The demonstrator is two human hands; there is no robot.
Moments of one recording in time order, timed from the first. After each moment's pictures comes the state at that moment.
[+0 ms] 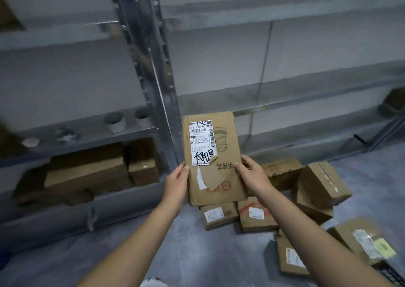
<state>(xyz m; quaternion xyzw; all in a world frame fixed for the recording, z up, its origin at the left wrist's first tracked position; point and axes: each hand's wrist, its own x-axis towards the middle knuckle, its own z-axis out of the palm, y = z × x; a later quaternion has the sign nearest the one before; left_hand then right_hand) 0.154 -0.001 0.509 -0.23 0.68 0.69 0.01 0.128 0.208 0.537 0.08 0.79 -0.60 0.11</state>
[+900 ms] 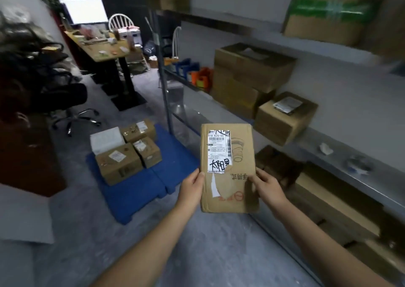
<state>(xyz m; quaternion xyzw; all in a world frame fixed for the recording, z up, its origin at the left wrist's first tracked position) 0.547 -0.551 0.532 -0.52 0.55 0.56 -0.33 0.345 -0.481 0.544 -0.32 0.73 -0.47 0.38</state>
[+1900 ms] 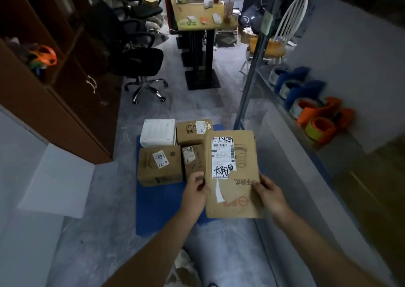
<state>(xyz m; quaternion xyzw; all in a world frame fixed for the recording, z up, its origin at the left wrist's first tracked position) 0.599 -1.020 0.446 -0.66 0.34 0.53 -0.42 0.387 -1.060 0.441 -0.43 0.67 -0.33 0.51</state>
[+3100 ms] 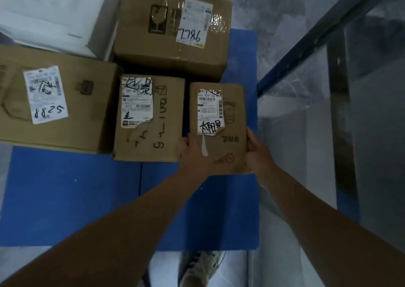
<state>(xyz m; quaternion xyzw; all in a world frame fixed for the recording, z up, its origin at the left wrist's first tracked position) 0.538 -1.417 -0.093 -0.78 0.23 0.55 -0.20 0.392 -1.483 -0.107 -0.47 0.64 -0.08 0.61</state>
